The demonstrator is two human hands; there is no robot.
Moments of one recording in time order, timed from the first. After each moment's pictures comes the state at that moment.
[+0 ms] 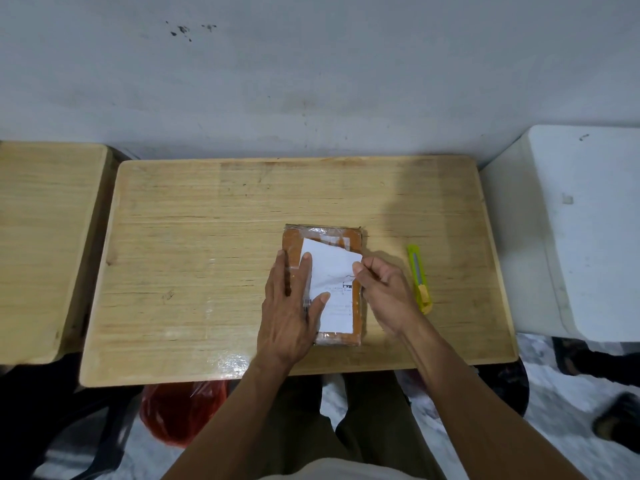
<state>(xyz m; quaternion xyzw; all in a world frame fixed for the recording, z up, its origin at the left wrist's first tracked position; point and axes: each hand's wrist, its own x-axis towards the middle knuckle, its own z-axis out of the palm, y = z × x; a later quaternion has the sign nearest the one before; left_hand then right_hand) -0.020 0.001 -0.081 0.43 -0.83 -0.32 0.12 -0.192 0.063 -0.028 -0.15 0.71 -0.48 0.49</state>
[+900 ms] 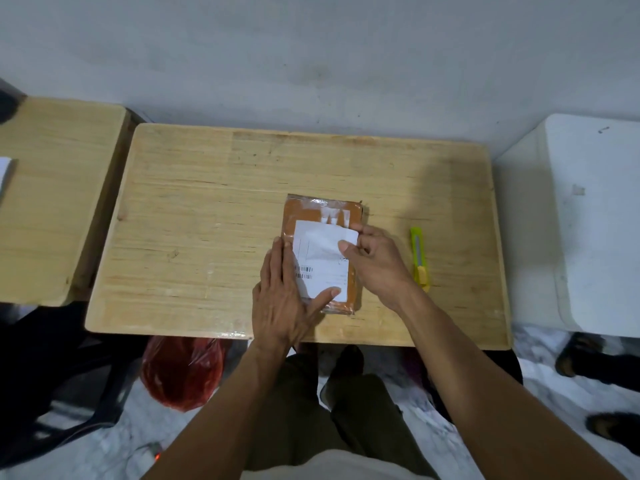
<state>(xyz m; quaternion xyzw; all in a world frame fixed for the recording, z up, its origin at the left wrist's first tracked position) -0.010 0.034 -0.072 0.53 -0.79 -0.29 0.06 -0.195 0.058 -0.035 -0.29 0.75 -0.39 0.45</state>
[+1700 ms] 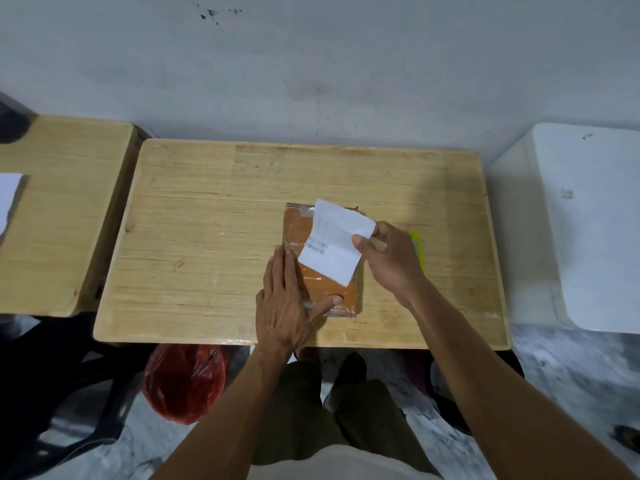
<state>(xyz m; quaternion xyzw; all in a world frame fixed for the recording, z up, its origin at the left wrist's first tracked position) -0.009 0.032 -0.063 0.53 -0.79 -0.30 0.03 -0.203 0.058 0.004 -0.26 0.80 -0.39 0.38</state>
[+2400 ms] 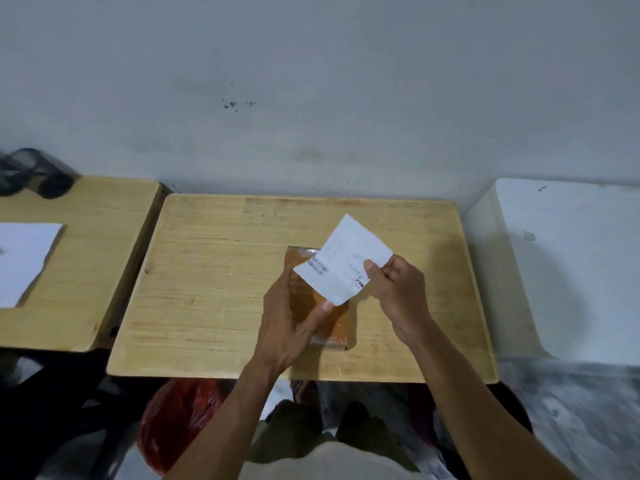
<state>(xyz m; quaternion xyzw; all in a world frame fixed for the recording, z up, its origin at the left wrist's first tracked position) -0.019 0.020 0.033 0.42 -0.73 -0.49 0.24 -0.204 0.080 0.048 -0.19 0.76 -0.53 0.33</state>
